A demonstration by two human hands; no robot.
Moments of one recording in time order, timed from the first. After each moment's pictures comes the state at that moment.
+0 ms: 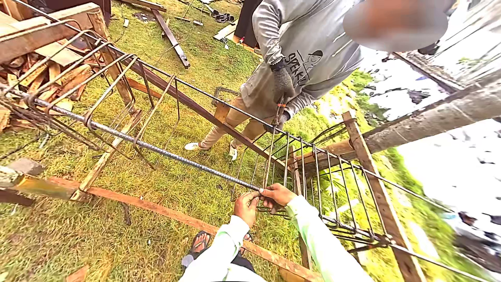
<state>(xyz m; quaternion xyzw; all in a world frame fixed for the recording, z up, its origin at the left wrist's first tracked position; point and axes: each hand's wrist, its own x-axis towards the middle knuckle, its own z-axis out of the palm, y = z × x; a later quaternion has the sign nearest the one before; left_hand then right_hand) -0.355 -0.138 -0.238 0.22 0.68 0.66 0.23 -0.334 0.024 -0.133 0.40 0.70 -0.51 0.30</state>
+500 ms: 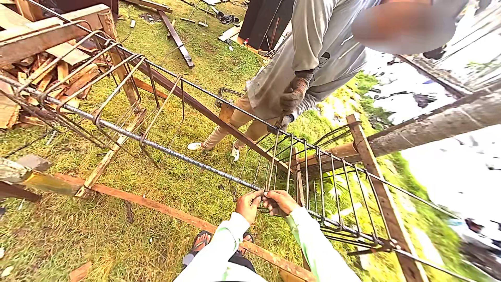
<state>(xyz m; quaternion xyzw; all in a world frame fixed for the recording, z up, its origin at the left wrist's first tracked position) -0.369 -0.141 -0.240 0.25 0.65 0.65 0.29 -0.314 0.010 -0.155 0.47 0.58 -0.65 0.14</state>
